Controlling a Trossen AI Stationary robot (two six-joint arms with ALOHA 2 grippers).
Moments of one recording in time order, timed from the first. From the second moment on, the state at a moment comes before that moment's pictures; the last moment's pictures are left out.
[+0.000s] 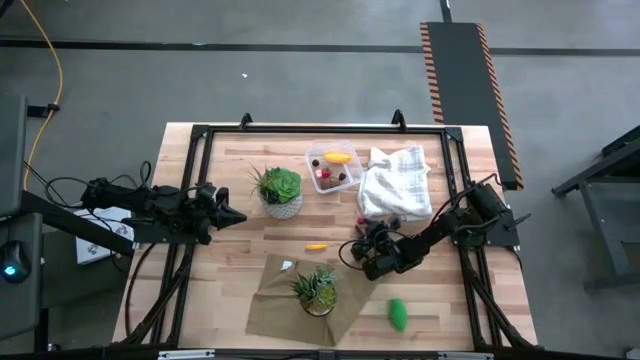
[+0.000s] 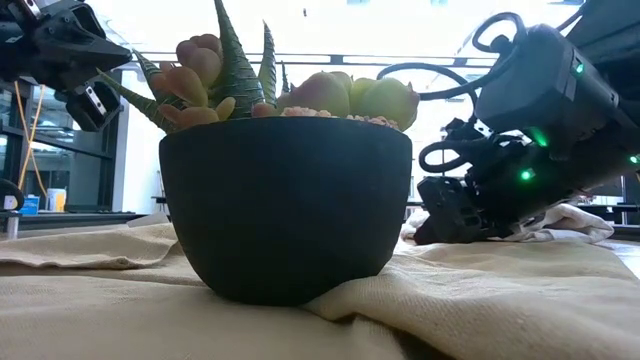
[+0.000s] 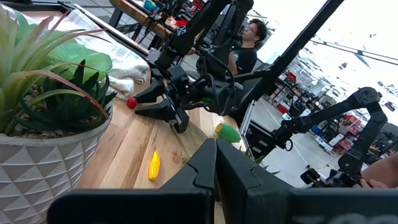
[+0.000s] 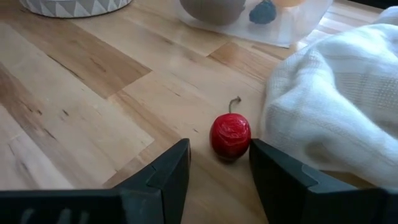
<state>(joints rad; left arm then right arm) -0.13 0.01 0.12 -0.19 -0.15 -0.61 0.44 1.95 0.70 0.11 1.04 1.06</state>
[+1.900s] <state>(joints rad) -0.13 0.01 0.12 -0.19 -0.15 -0.61 0.38 1.95 0.70 0.11 1.03 1.01</state>
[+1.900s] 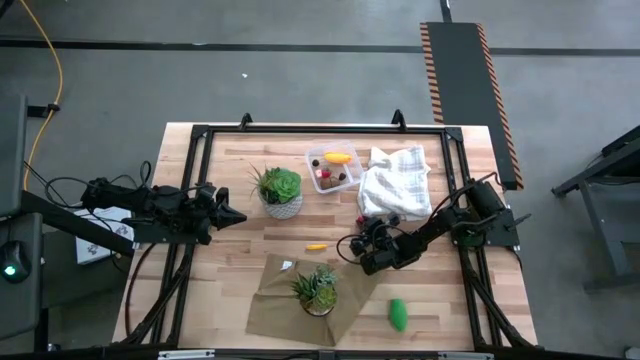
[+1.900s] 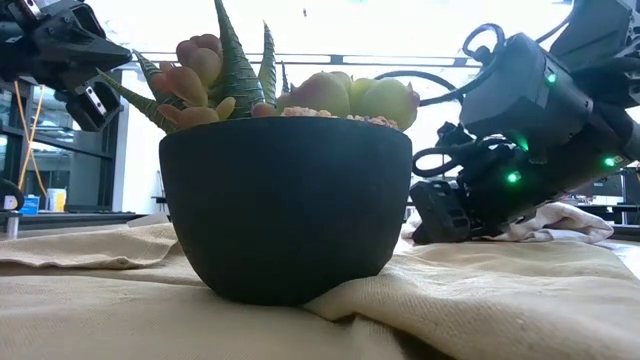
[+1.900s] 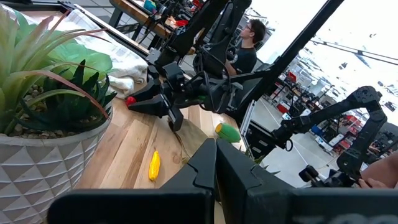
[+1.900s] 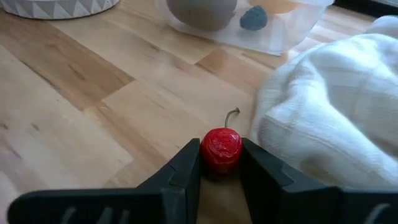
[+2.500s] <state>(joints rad) -0.13 0.01 0.12 -0.19 -0.15 -0.61 0.41 1.84 0.70 0.12 1.13 0.96</state>
